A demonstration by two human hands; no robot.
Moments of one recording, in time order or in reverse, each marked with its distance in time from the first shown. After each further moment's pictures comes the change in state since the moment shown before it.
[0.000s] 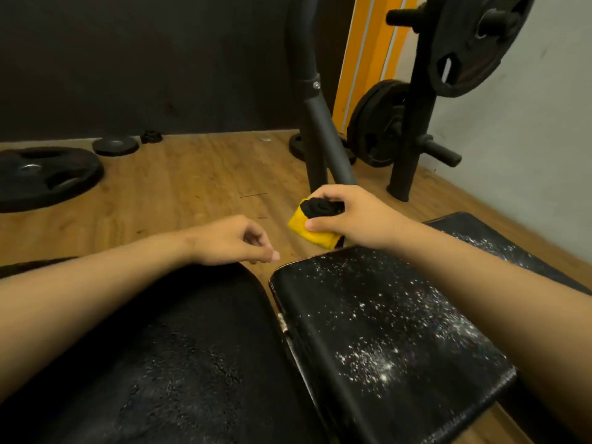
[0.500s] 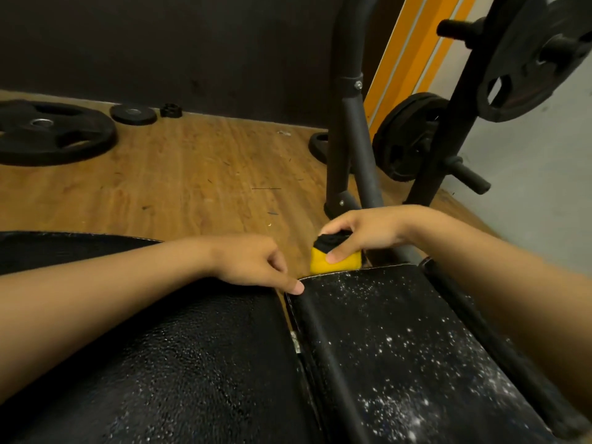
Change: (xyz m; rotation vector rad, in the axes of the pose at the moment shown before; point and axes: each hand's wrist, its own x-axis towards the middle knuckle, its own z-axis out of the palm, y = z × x) left_hand 0.000 -0.007 0.013 0.111 -0.168 -0.013; right_hand 0.070 0.028 0.000 -0.092 -0.790 0.221
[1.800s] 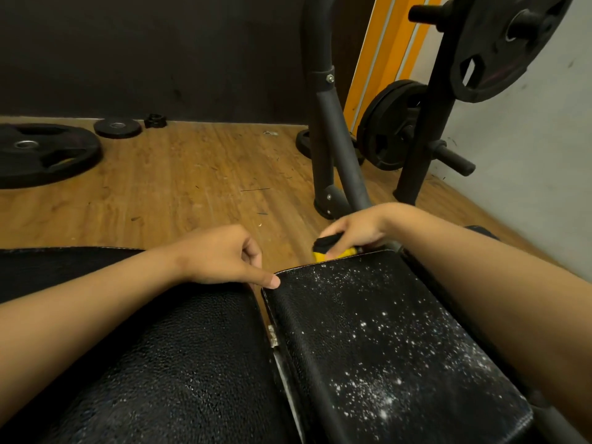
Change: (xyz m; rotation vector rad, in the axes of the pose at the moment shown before) left_hand -0.003 0.001 0.002 -0.027 0.139 -0.081; right_hand 0.023 0.055 -0.012 0.020 -0.049 0.239
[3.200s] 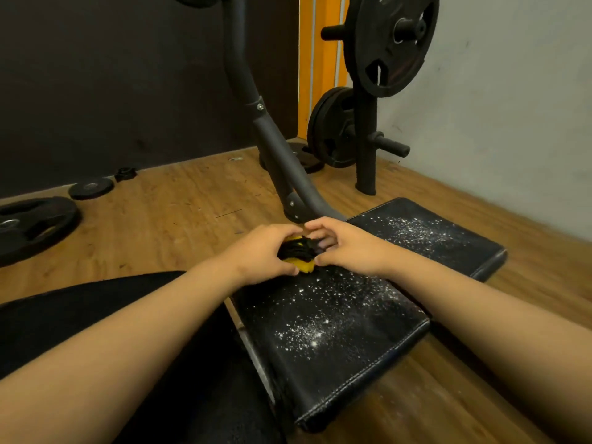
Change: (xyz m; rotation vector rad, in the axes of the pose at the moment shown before) left_hand 0.010 0.126 0.040 0.293 0.195 0.228; right_hand -0.127 0.037 0.112 0.432 0.696 -0.414
